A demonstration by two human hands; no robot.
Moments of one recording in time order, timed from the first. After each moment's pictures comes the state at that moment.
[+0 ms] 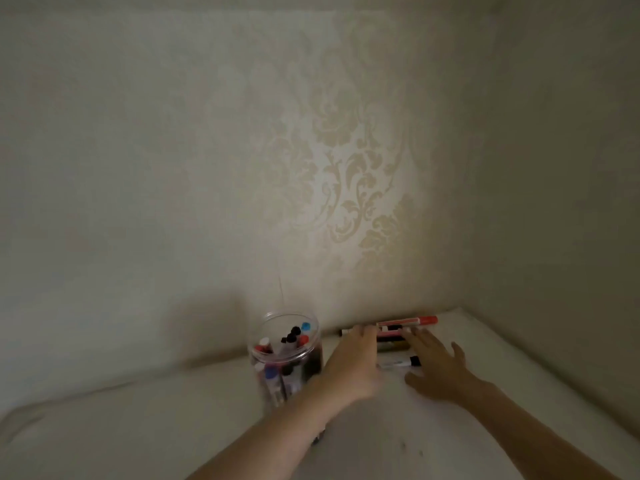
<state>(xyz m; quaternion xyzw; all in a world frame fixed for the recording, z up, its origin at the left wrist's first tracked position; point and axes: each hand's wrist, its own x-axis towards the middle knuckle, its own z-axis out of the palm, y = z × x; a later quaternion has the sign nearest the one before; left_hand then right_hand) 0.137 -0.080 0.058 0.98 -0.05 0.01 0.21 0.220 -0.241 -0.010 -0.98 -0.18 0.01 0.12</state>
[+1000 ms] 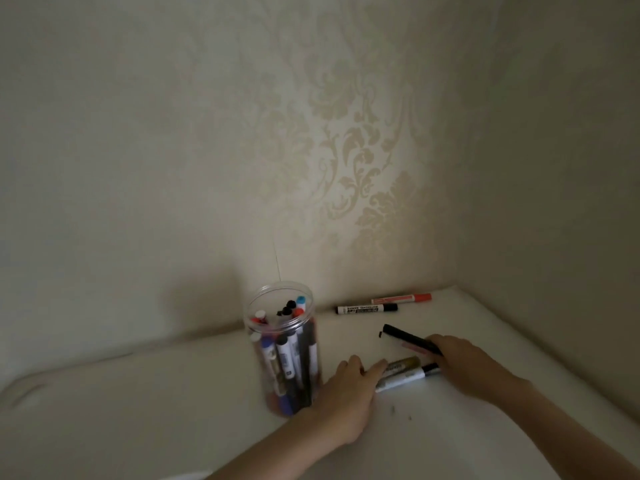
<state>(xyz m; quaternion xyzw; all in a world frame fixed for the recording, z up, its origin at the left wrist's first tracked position) 0.100 -0.079 -0.006 0.98 -0.12 -0.04 0.13 0.203 -0.286 -0.016 -0.97 -0.19 0.05 0.14</state>
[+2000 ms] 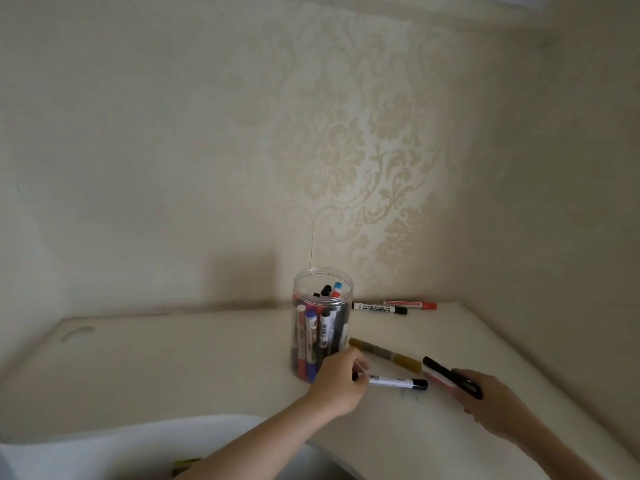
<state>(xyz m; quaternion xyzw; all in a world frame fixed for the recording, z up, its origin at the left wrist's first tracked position) 0.041 -0.044 0.001 0.91 -0.01 0.07 0.42 0.097 -0.298 0.006 -0.96 -0.08 0.04 0.26</state>
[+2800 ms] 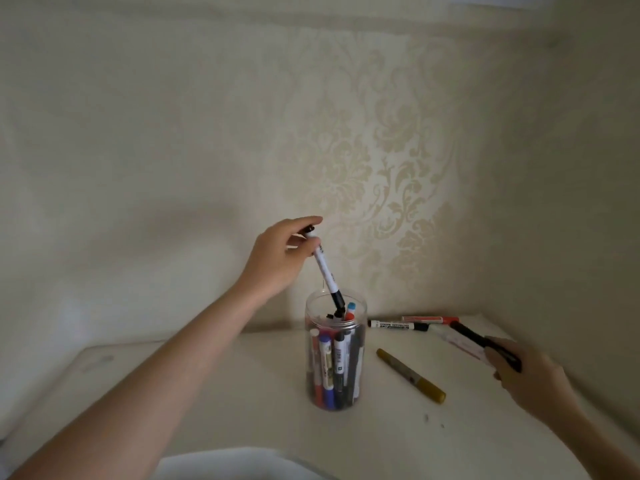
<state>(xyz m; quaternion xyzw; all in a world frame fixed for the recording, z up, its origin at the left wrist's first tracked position) 0.054 0.063 0.183 0.84 -0.05 0.33 0.43 0.107 -0.282 0.063 -0.93 -0.05 -0.13 0.35</state>
